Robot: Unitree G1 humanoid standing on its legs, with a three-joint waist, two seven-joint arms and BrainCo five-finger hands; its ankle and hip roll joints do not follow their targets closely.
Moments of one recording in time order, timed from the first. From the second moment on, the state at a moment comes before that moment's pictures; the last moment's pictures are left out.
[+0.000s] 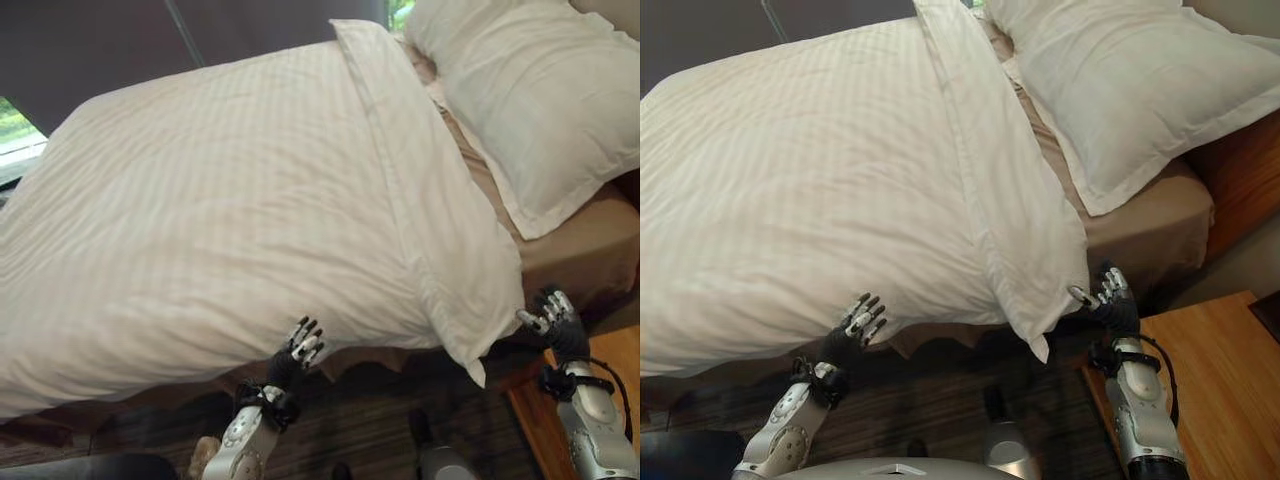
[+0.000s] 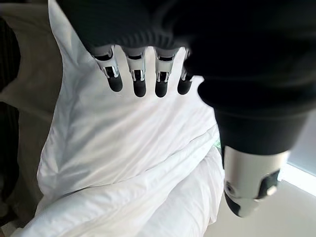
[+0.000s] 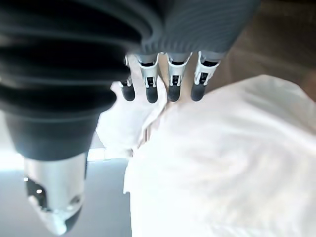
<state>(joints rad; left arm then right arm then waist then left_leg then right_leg) 0.20 0.29 -0.25 0.17 -0.76 -0.08 -0.13 0.16 -0.39 -0.07 0.19 0.39 -0.20 -0.03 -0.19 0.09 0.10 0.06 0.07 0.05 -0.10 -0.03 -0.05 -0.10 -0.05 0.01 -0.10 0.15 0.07</state>
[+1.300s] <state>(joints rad) 0.21 0.35 -0.06 0.13 -0.65 -0.17 -0.01 0.30 -0.29 0.02 0.17 0.48 -0.17 0.02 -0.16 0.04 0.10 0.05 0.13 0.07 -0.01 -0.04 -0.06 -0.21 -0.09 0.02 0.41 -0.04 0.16</state>
